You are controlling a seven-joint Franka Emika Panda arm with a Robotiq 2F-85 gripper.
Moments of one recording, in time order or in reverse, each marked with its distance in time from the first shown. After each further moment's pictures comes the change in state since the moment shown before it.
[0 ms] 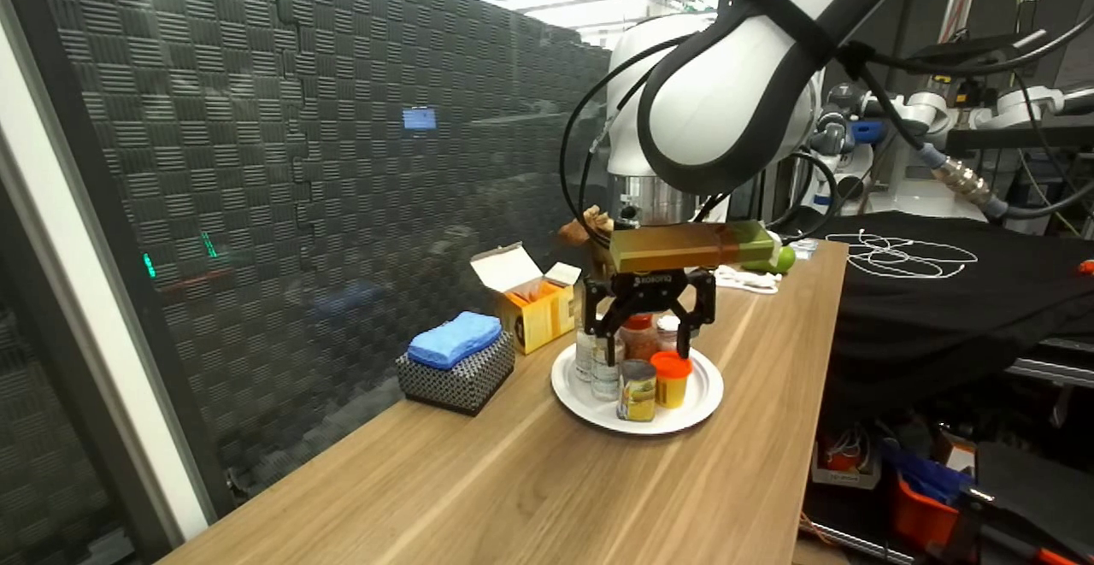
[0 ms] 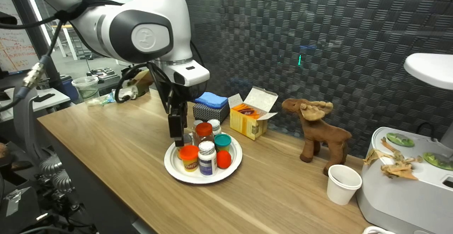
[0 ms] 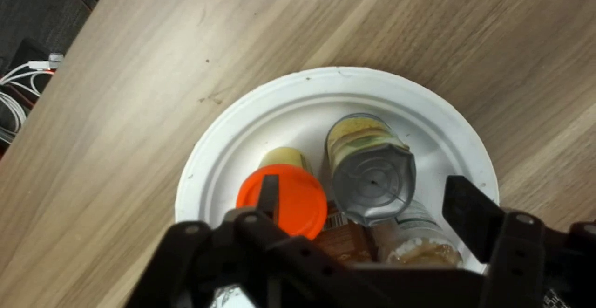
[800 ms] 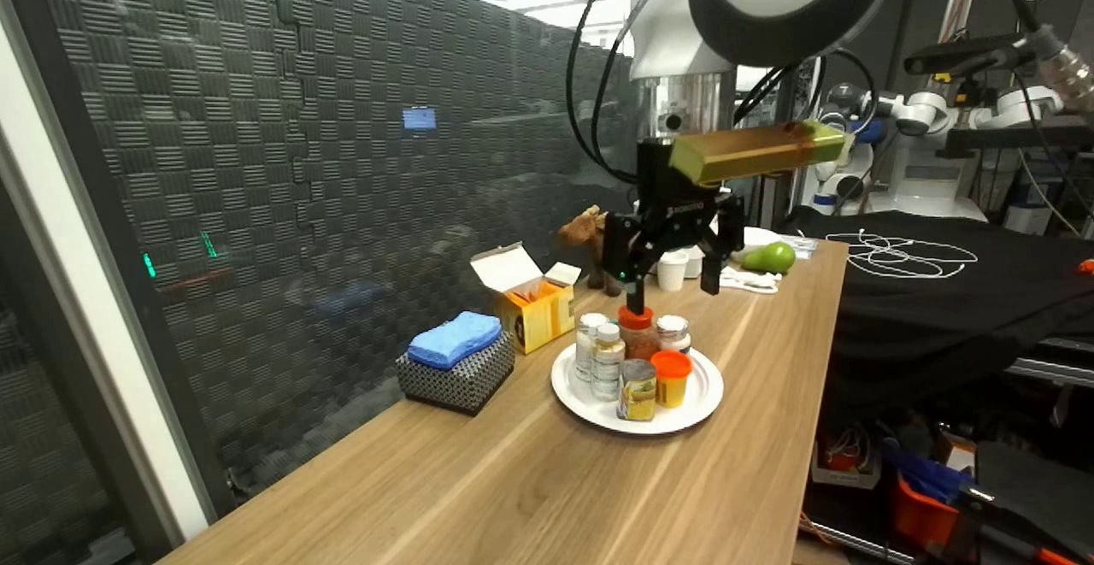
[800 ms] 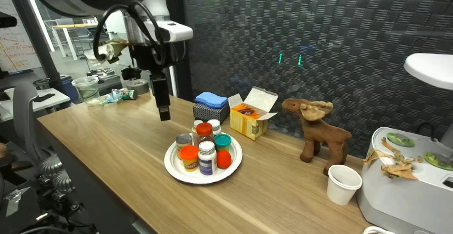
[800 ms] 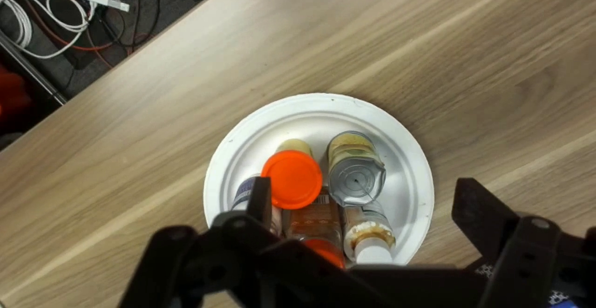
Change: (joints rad) arm 0.000 -0.248 0.042 -0.061 -0.052 -0.186 -0.228
